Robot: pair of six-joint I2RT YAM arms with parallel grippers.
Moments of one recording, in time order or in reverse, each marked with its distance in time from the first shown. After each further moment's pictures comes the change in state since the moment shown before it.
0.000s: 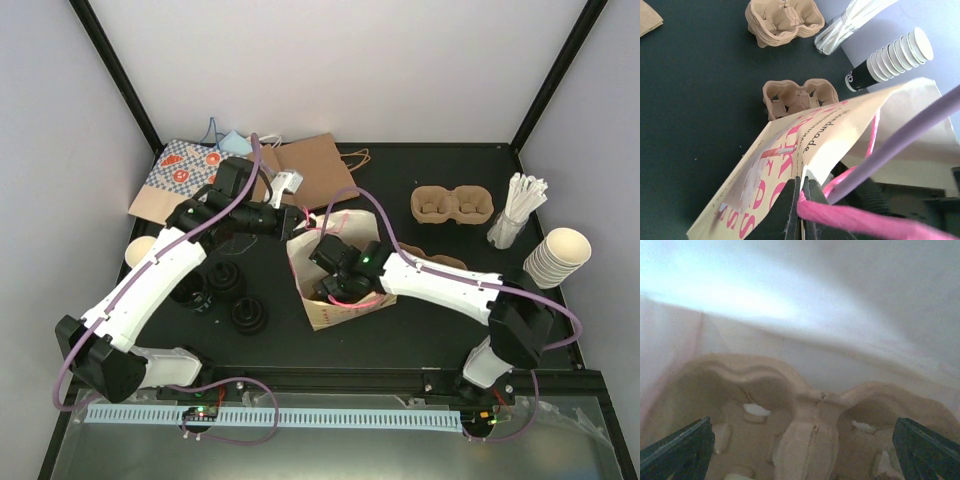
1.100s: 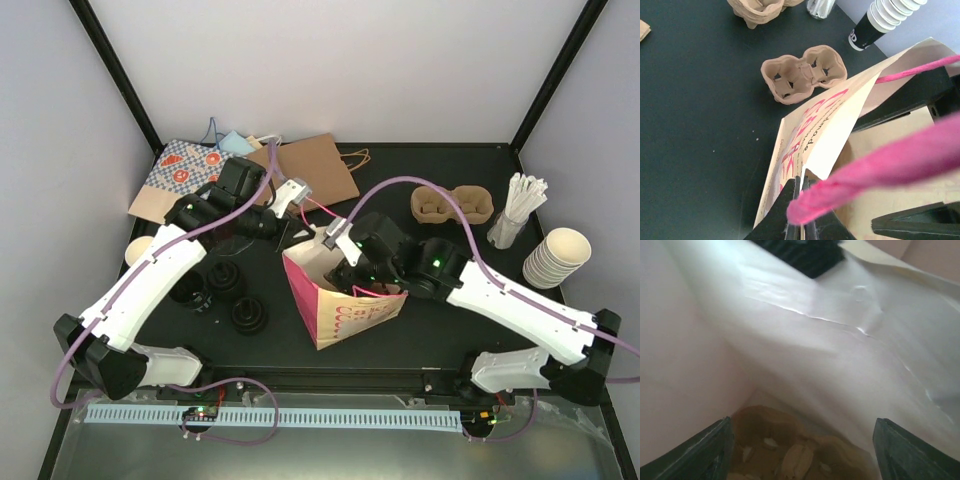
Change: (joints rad) left arm -0.033 0.018 0.082 -0.182 -0.021 0.291; right arm 0.000 -0.325 0.114 -0.016 -0.120 -0.312
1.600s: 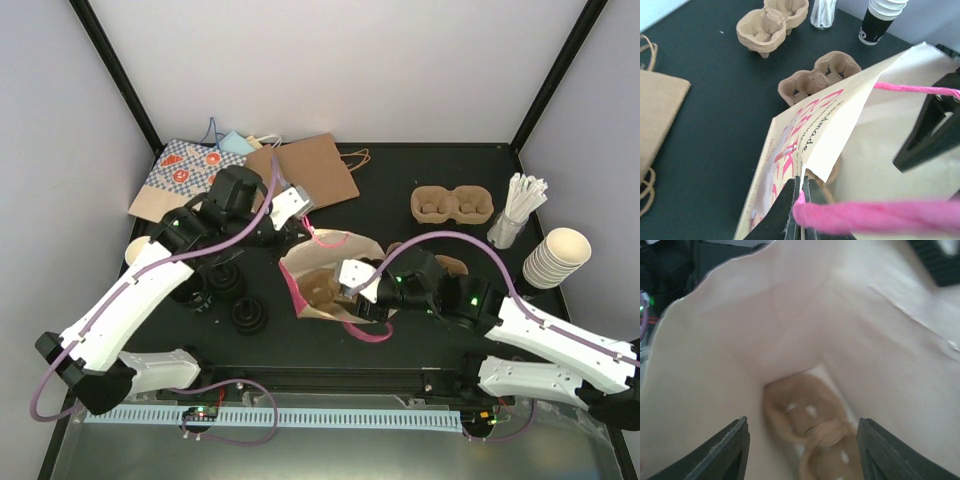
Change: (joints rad) left arm -0.088 -0.087 0.019 -0.011 -0.145 0.188; right arm 0.062 -0.311 -0.300 0.248 -0.140 -0.420
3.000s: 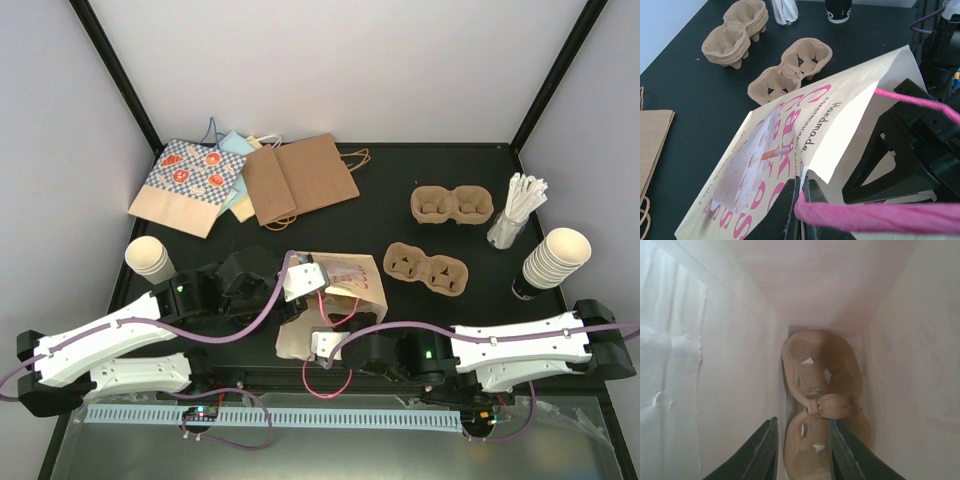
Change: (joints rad) left arm -0.509 -0.280 -0.361 0.216 -0.436 0.017; right arm 0.502 0.119 -0.259 0.198 0.665 -0.080
